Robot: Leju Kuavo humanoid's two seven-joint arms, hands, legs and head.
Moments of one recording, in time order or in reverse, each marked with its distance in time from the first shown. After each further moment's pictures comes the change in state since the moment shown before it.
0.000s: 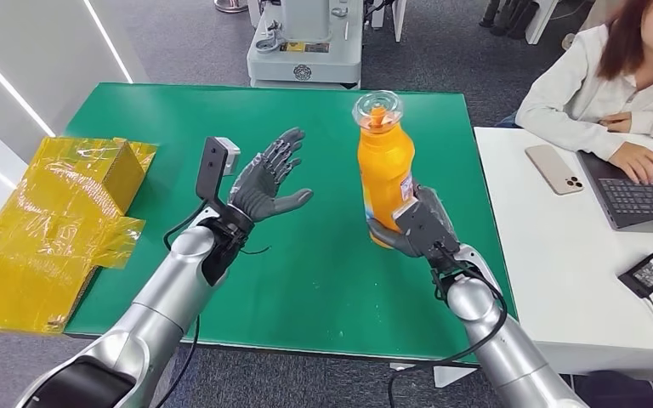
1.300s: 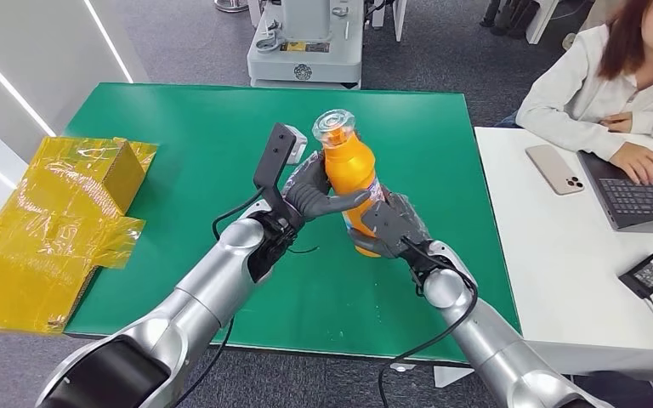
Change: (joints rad) left arm -0.115 -0.146 -0.136 0.168 0.095 0.069 0.049; right arm -0.119 0.050 0.127 0.259 -0.002 -0.008 0.003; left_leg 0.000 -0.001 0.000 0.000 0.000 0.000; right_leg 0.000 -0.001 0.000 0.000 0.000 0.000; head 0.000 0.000
